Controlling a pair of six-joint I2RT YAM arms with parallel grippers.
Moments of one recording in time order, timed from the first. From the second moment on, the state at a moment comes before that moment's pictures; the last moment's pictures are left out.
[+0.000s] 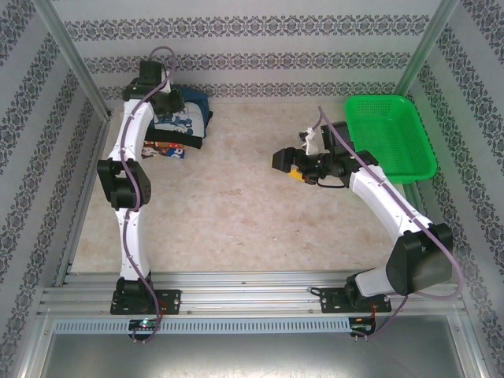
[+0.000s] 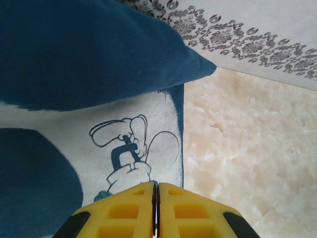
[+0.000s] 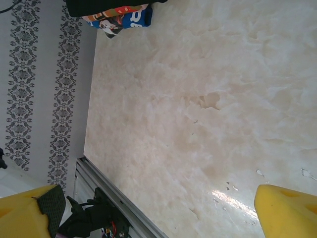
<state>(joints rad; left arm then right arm) 0.01 2.35 2.43 -0.92 0.24 -0.32 0.27 1.42 1.17 -0.59 -0.73 0.55</state>
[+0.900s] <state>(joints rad) 0.02 2.61 2.47 -0.19 0.29 -0.93 0.21 1.37 1.11 -0.58 -0.73 0.55</state>
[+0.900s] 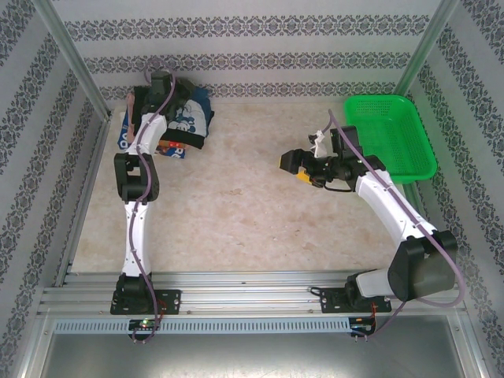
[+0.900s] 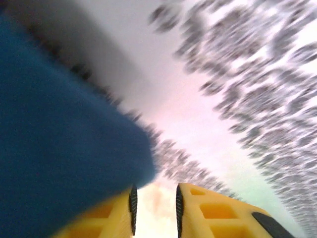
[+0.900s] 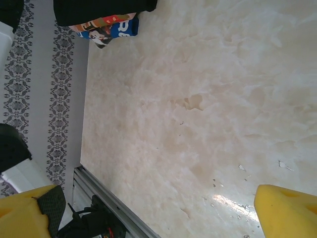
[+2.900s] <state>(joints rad) 0.12 1.45 0.20 0.84 -0.02 -0.18 0.01 1.30 0.28 0.63 0.03 0.10</state>
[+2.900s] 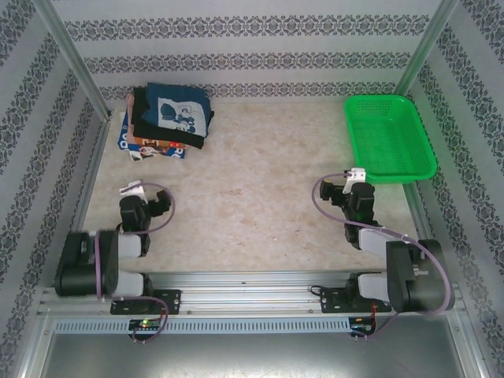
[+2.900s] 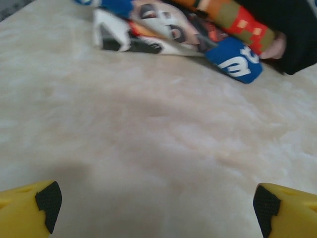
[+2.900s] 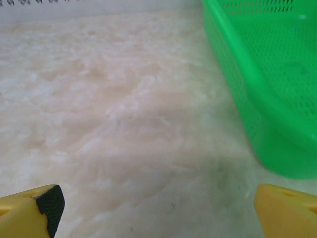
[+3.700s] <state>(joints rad) 0.07 1.59 0.31 0.97 -0.02 -0.08 0.02 1.52 0.36 0.81 0.10 0.05</state>
